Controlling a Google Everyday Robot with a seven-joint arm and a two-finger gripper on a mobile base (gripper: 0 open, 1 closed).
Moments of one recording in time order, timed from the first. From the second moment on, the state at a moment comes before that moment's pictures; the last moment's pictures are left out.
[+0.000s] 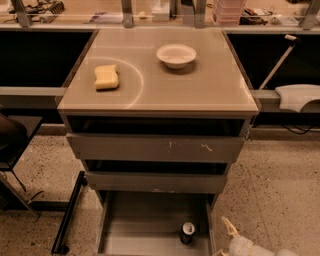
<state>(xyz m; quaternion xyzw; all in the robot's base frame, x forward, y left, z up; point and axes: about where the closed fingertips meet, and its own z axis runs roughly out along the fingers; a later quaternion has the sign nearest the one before) 0.401 -0.201 0.363 -0.35 0.75 0.28 0.49</state>
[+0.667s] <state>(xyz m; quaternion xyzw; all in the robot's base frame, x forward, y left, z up) 0.464 -0.185 0.286 -0.37 0.76 0.15 0.51</state>
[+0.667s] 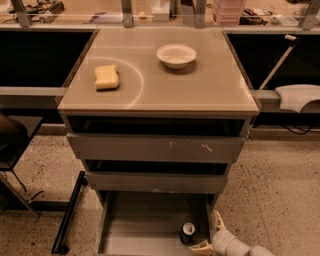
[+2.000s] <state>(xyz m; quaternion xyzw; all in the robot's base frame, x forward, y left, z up) 0.485 -0.150 0.214 -0.39 0.78 0.17 0.46</state>
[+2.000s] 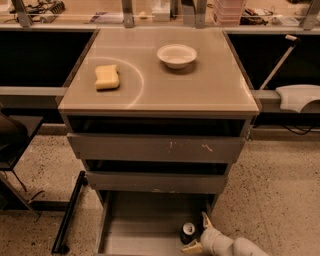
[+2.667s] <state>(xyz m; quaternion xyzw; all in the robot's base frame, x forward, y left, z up) 0.490 -0.138 0.190 -0.38 0.78 0.19 0.46</state>
